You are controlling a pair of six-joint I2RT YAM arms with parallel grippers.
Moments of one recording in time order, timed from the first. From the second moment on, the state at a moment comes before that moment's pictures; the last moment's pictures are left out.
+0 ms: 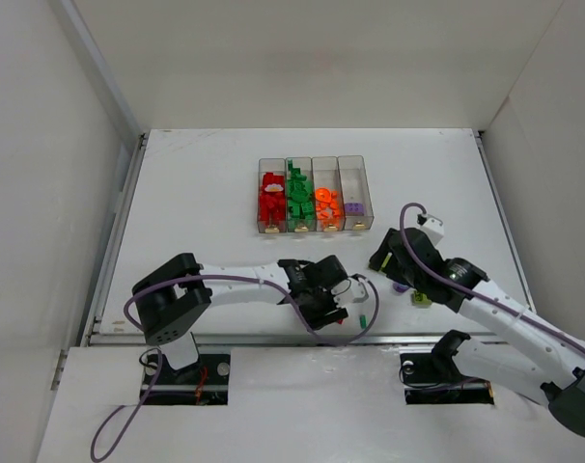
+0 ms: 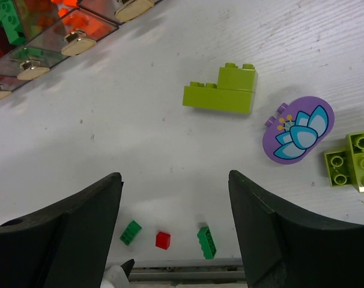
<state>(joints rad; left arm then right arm) -1.16 1.66 0.98 -0.49 0.13 0.13 0.70 0.90 0.73 -0.67 0.42 0.99</state>
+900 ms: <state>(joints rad) -1.15 1.71 0.98 -0.34 0.11 0.10 0.72 0.86 0.73 -0.68 0.45 0.96</state>
